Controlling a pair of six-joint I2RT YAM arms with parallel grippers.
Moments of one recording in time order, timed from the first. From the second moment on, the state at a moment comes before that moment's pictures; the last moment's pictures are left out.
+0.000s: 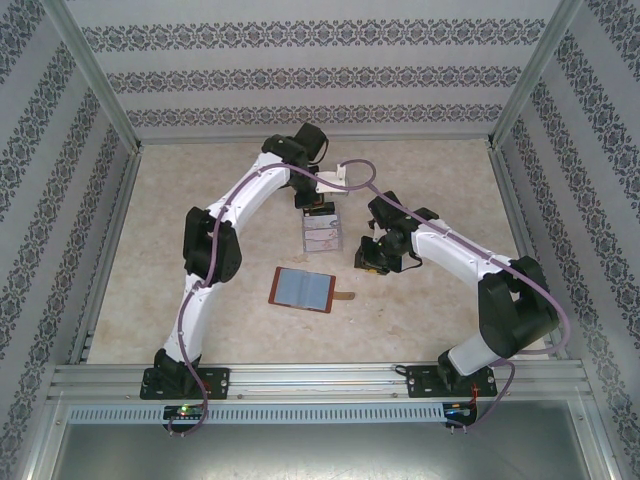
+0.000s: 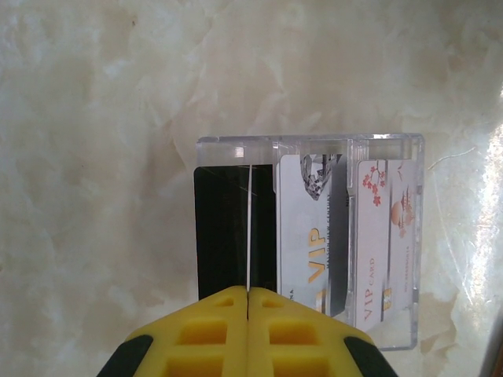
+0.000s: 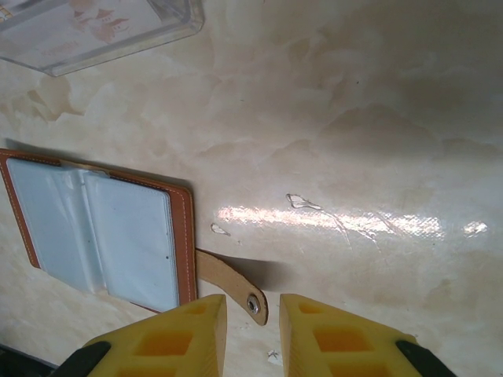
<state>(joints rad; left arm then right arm) -0.49 2.34 2.31 -1.20 0.22 0.96 0.45 1.54 1.03 -0.79 -0.32 0.65</state>
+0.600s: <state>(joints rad) -0.49 2.38 2.32 -1.20 0.13 0.96 0.45 1.55 1.02 -0.79 -0.32 0.65</state>
